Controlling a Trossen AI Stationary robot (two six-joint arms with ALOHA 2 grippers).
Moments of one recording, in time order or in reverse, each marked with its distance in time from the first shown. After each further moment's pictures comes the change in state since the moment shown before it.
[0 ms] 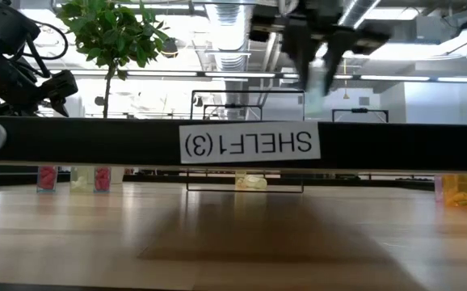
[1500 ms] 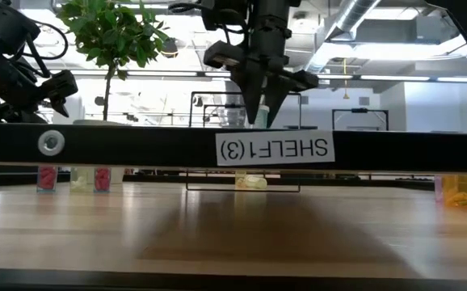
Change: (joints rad) left arm 0.000 0.000 0.000 0.000 0.000 0.000; right arm -0.104 0.231 0.216 0.031 0.097 -0.441
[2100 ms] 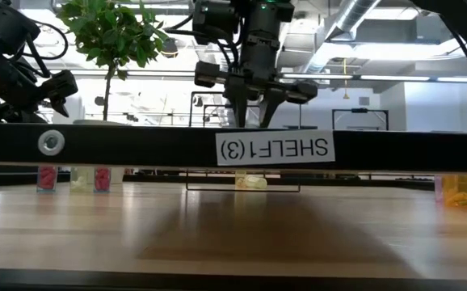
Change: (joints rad) left arm 0.000 0.000 0.000 0.000 0.000 0.000; right arm -0.008 0.063 0.000 0.053 -0.058 0.233
